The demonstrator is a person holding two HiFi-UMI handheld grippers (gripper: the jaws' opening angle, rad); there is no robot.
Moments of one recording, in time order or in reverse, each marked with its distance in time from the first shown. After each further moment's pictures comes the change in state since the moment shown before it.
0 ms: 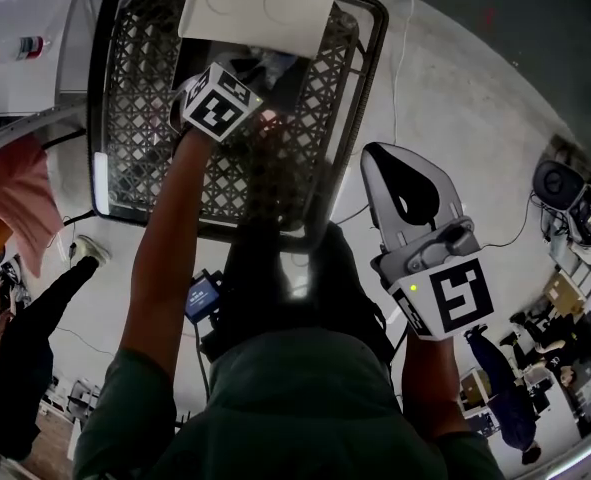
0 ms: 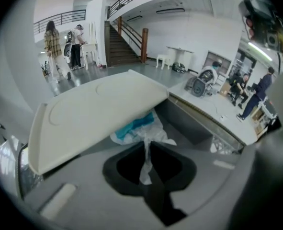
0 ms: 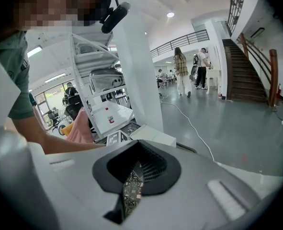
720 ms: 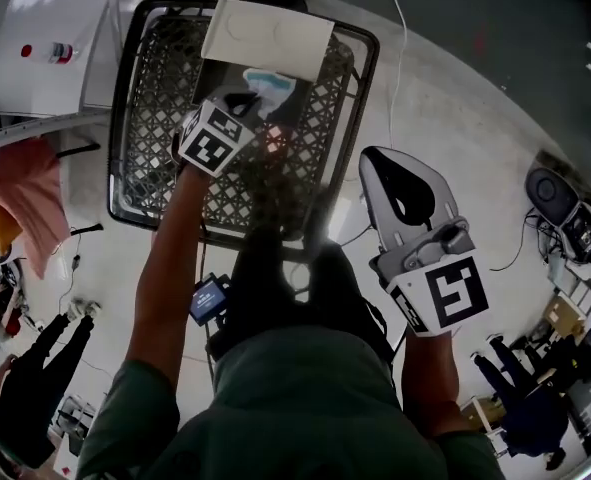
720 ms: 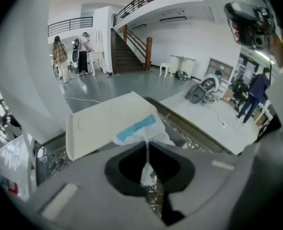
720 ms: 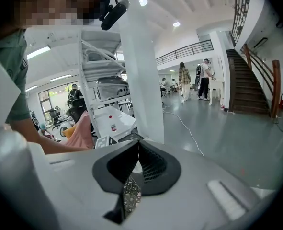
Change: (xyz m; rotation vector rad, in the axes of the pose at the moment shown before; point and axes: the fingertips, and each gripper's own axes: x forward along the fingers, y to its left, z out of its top) left arm -0.081 -0.024 0.011 -0.030 -0.091 0.050; right arm -0.038 0.028 0.048 -0.086 -0.085 0.001
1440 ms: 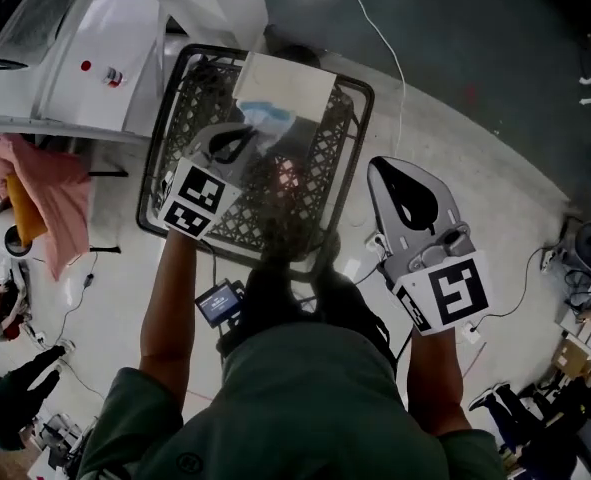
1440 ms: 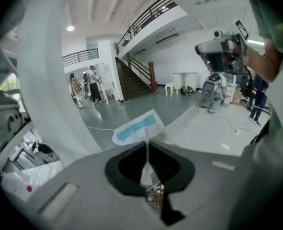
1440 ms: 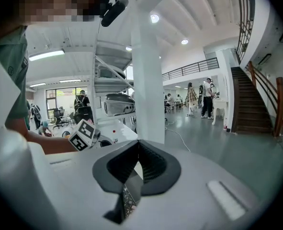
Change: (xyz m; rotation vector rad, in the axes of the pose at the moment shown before) left arm -0.202 -0.041 0.118 0.101 -0.228 0.198; right arm -0.079 0.017 0.095 -0.114 -0.156 0.025
